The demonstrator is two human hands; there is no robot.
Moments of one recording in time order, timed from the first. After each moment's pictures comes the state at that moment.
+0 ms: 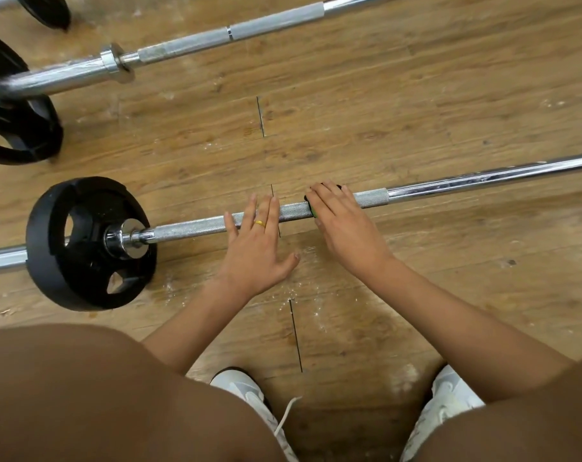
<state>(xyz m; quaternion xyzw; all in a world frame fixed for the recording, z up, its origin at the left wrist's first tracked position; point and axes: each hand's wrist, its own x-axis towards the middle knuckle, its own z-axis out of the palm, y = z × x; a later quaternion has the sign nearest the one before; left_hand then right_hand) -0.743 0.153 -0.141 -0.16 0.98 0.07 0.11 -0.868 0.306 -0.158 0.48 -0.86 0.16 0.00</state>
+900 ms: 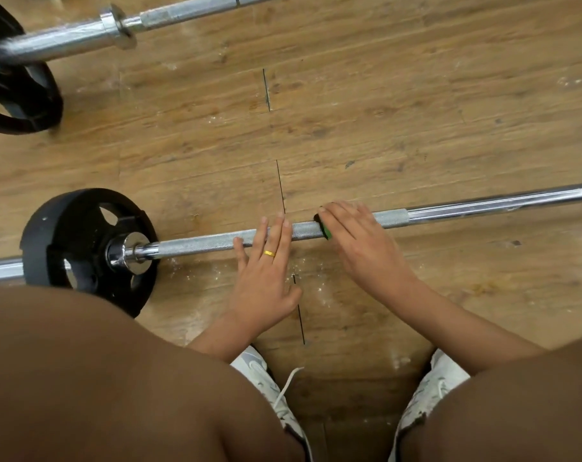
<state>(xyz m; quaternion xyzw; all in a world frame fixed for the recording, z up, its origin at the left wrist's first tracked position) -0.668 0.201 -0.148 -0.15 0.97 0.13 0.12 -0.816 0.357 -0.160 0.51 -0.84 0.18 0.03</state>
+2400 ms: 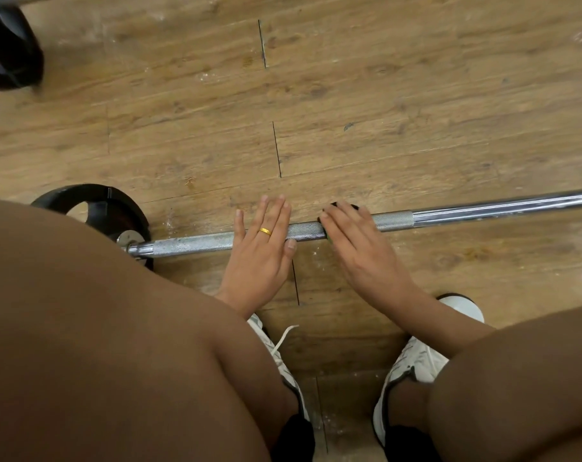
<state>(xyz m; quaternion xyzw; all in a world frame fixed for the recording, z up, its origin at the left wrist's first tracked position) -0.646 0.217 -0.150 -0.14 0.98 0.12 0.03 -0.764 0.398 -0.161 0.54 -0.83 0.16 0.02</state>
